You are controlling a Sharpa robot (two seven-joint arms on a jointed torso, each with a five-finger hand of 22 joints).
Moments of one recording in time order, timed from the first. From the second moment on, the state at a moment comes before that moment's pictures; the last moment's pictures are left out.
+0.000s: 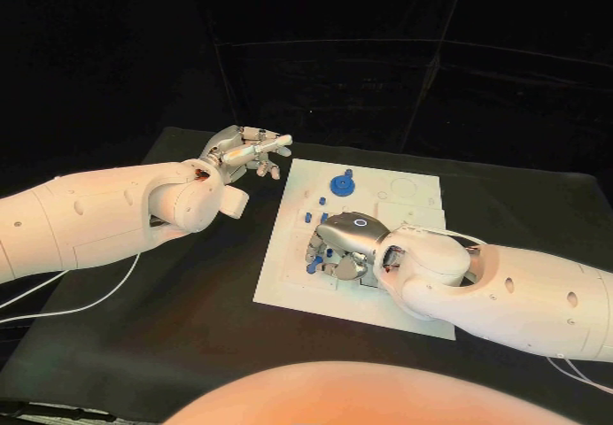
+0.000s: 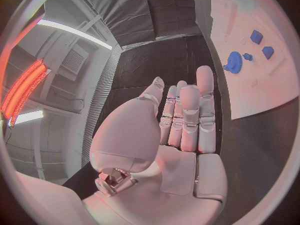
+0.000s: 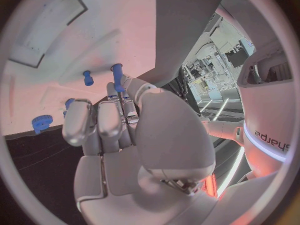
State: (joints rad) left arm 1.25 -0.90 -0.16 1.47 -0.01 -0.25 0.38; left_hand 1.31 0.01 0.05 0.05 0.06 1.04 0.15 0.22 0.09 1.09 0.08 0.41 0.15 1.29 0.00 1.11 0.53 0.17 1.20 0.10 0.63 0.70; right arm 1.11 -0.62 -0.13 1.71 -1.68 -0.23 -0.20; right_hand 1.51 -0.13 0.48 0.03 0.11 1.11 0.15 0.08 0.07 1.24 0.10 0.11 0.07 1.47 -0.01 1.21 0.98 0.09 1.34 0.09 1.36 1.17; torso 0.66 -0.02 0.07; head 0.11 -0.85
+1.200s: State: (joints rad) left arm 1.25 -0.90 -0.16 1.47 -0.01 -0.24 0.38; left_hand 1.31 0.01 0.05 0.05 0.06 1.04 0.15 0.22 0.09 1.08 0.08 0.41 0.15 1.29 0.00 1.11 0.53 0.17 1.20 0.10 0.63 0.70; right arm 1.10 -0.59 -0.13 1.69 -1.74 -0.21 -0.23; right_hand 1.37 -0.18 0.37 0.05 0.13 0.96 0.16 0.07 0.06 1.03 0.11 0.07 0.06 1.46 0.02 1.18 0.91 0.09 1.29 0.12 1.31 1.08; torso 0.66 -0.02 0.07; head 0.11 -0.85
